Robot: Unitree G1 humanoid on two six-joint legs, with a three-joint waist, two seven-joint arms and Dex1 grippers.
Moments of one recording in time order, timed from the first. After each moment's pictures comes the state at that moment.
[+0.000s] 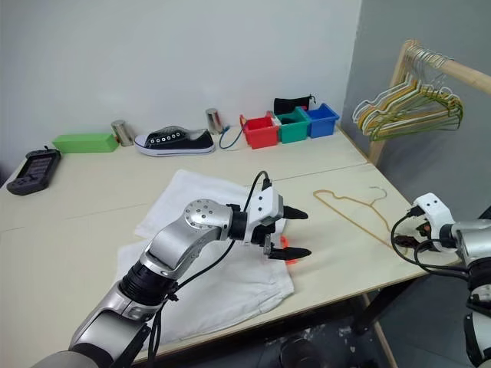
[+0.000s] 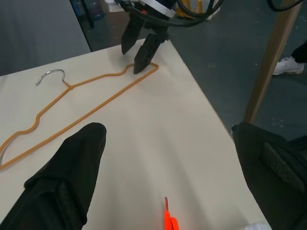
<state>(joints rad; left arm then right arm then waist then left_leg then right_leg) -0.67 0.39 -0.43 -0.07 -0.26 0.49 -1.02 -0.65 -0.86 0.06 0.78 0.05 0.55 0.98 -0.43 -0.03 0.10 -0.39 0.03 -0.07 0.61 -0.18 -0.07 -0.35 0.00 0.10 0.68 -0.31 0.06</state>
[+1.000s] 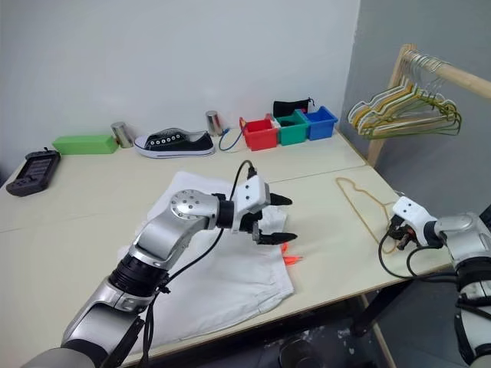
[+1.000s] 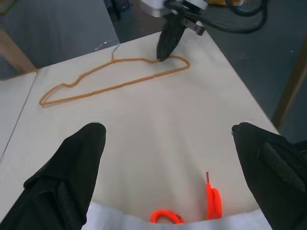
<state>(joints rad) -0.69 0.46 -0.33 0.00 -0.22 0.44 -1.01 -0.59 -0.87 0.18 0.71 -0.17 0.10 1.02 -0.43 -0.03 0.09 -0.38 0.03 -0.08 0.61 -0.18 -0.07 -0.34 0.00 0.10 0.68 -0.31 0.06</state>
